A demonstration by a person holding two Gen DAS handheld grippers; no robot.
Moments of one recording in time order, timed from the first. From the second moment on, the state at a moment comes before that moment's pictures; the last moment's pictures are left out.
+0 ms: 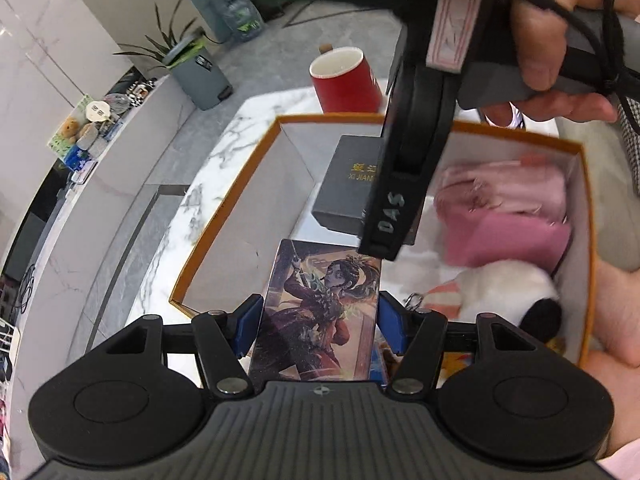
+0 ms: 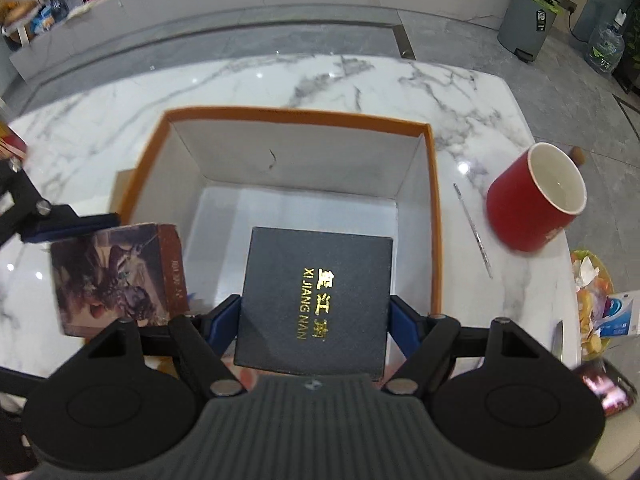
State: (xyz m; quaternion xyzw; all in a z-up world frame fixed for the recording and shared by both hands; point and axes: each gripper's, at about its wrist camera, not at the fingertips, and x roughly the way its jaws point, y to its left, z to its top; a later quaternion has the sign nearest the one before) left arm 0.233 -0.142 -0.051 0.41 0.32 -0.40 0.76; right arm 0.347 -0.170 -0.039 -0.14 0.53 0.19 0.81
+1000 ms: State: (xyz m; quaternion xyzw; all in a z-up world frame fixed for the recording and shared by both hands) left arm 0.261 -0.155 -0.108 0.48 0.31 -0.44 0.69; right arm 0.363 -0.148 -0.075 -0.22 0.61 0.19 0.74
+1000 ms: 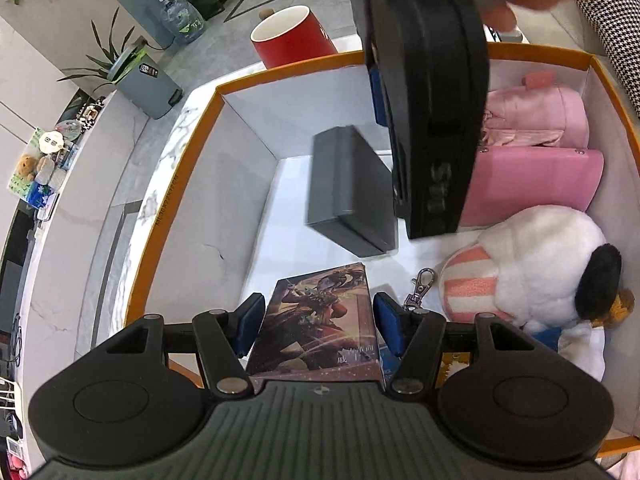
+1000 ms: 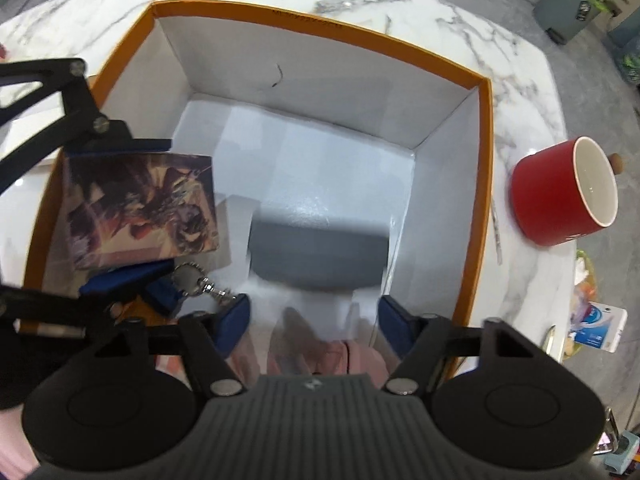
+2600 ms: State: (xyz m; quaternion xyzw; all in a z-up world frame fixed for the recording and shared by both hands) left arm 0.261 -0.168 -0.111 0.46 0.35 -0.48 0.66; right arm 0.365 -0.150 -0.071 -0.21 0.59 0.25 0.74
